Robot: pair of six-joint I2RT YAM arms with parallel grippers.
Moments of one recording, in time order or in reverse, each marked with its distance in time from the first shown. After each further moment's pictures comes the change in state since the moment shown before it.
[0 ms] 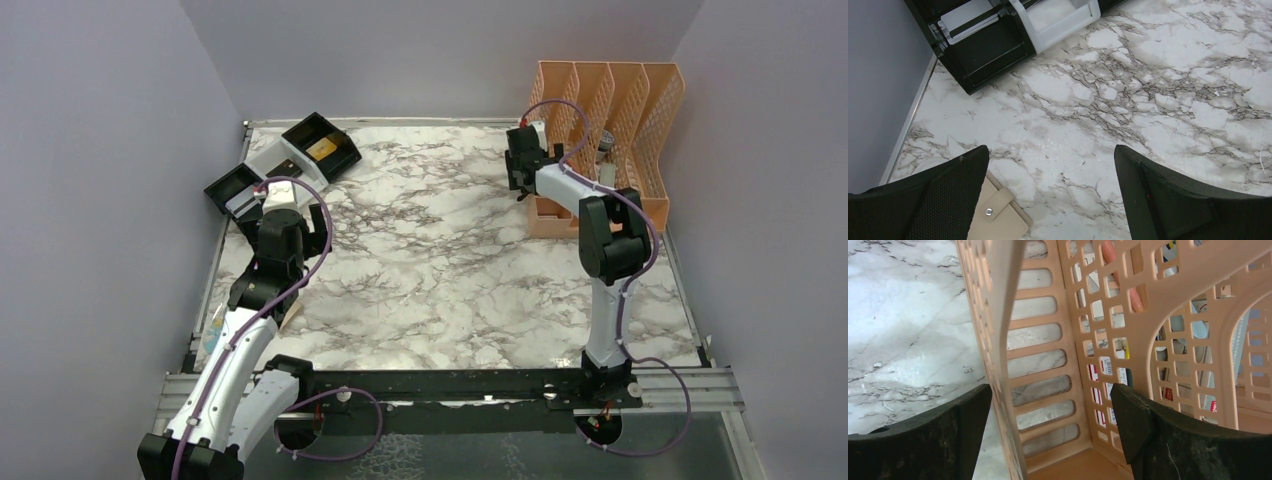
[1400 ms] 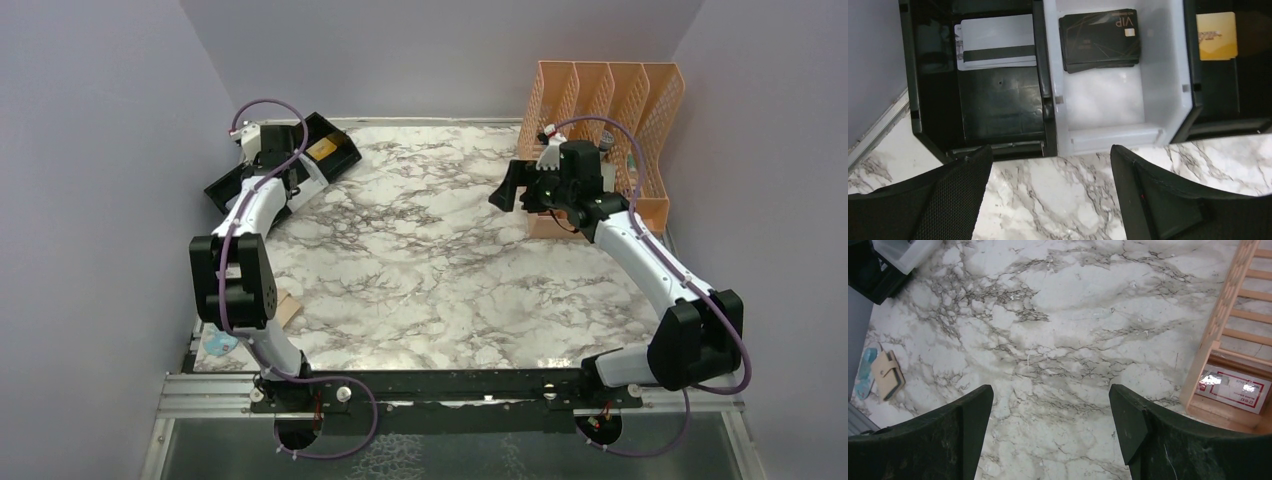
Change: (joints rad) left arm 0.262 0.905 0.594 0.018 -0.063 -0.306; right arm -0.020 -0.731 -0.442 -0.033 -0.936 0.230
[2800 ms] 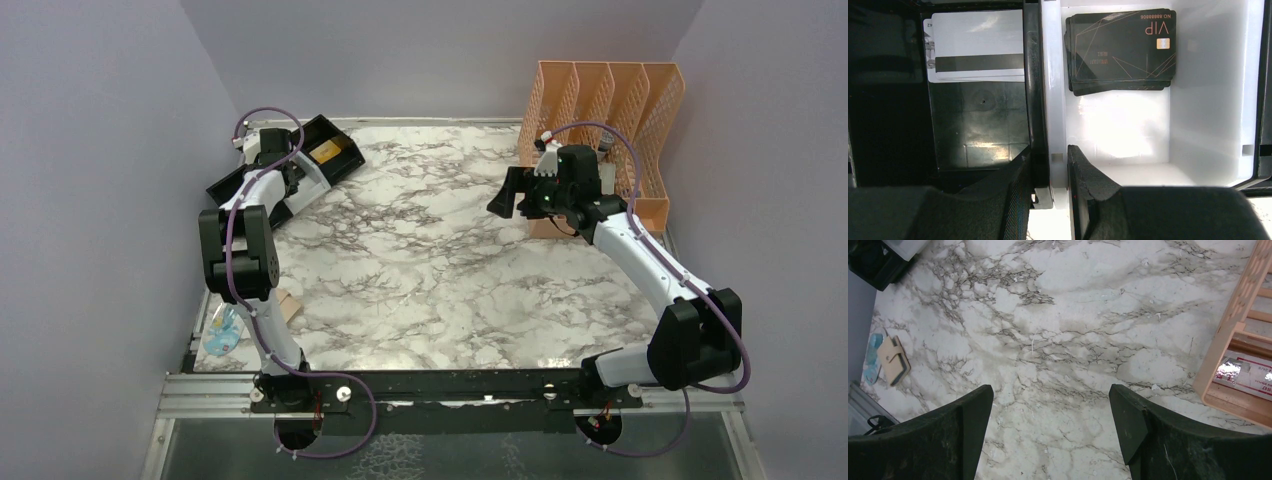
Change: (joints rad) left arm 0.065 0.245 0.108 0.029 0.064 -0.004; right arm 0.000 0.003 -0.023 -0.029 -0.051 0.013
